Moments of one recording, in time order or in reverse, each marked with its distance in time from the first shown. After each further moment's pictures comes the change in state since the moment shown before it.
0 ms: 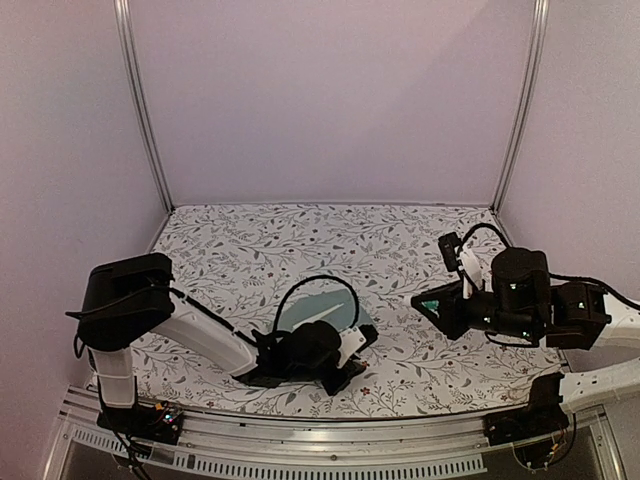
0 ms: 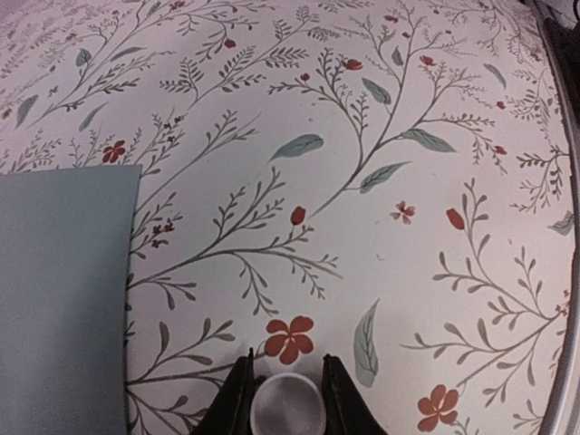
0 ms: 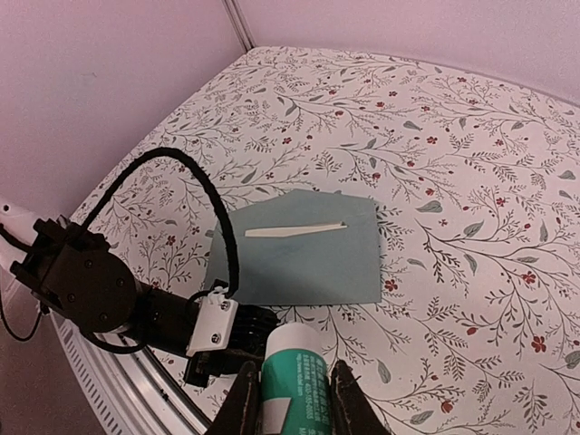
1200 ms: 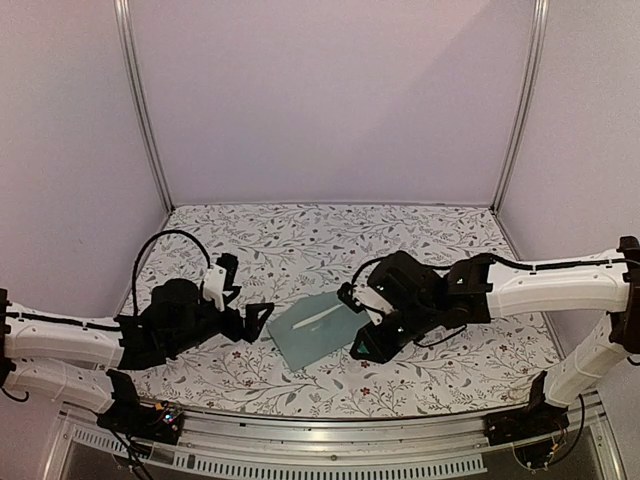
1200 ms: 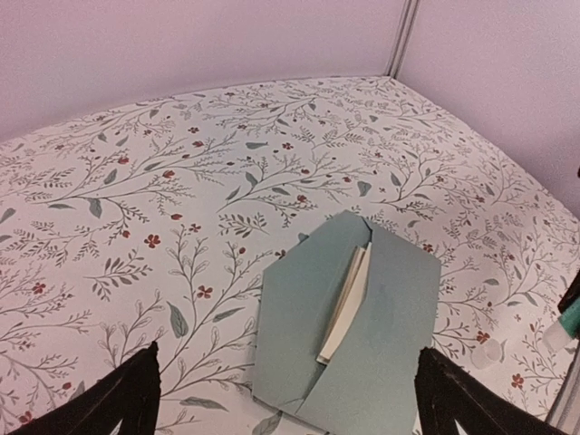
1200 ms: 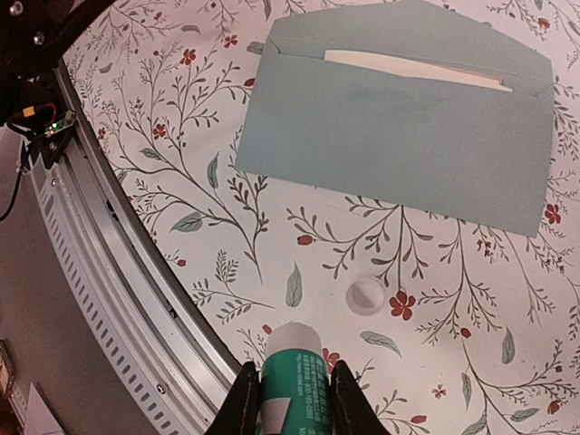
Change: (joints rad) left arm 0.315 -0.893 -0.540 -0.044 -0.149 -0.133; right arm -0.002 0.635 0.316 -0.162 -0.389 -0.061
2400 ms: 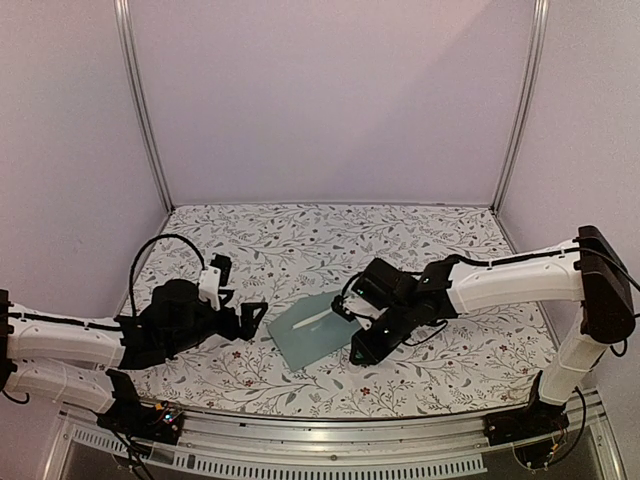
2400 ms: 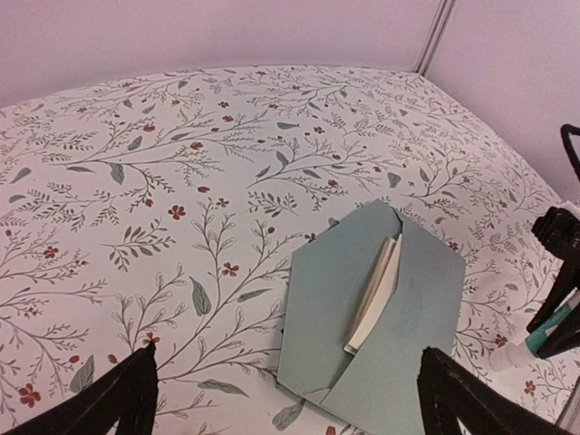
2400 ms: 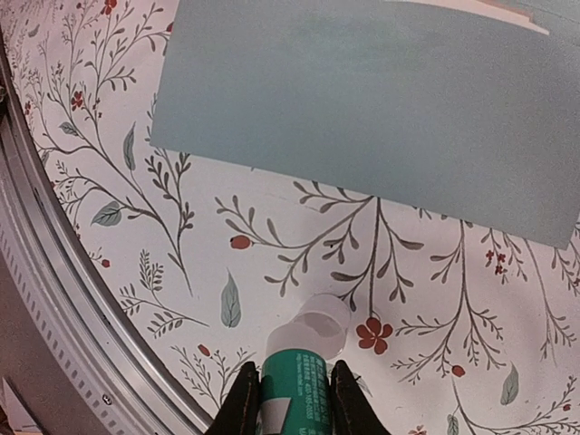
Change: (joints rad) left arm 0.071 -0.016 -0.034 -0.021 -0.012 -0.086; right arm -0.074 0.223 0.053 -0.018 -0.063 -0.080
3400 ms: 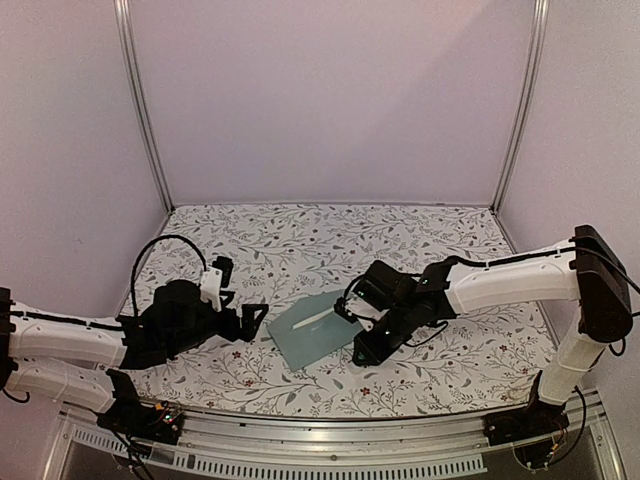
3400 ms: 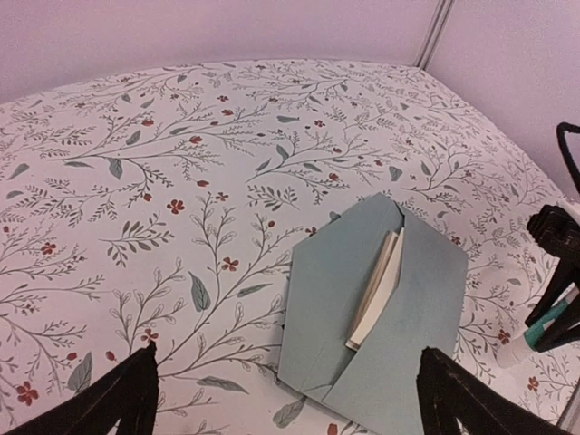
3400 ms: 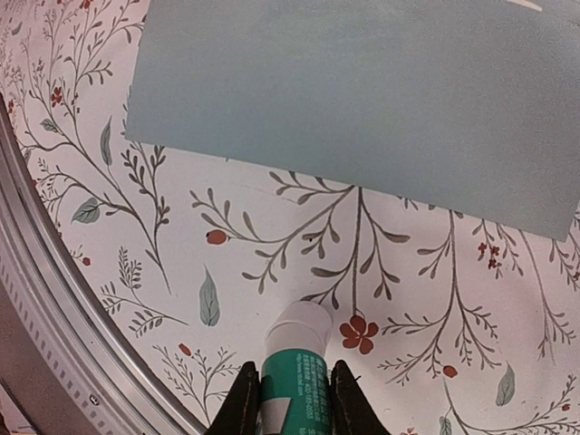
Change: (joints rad) left arm 0.000 0.017 0.000 0.000 0.005 0.001; right arm -0.011 0.013 -0.010 -0.002 0.004 -0.006
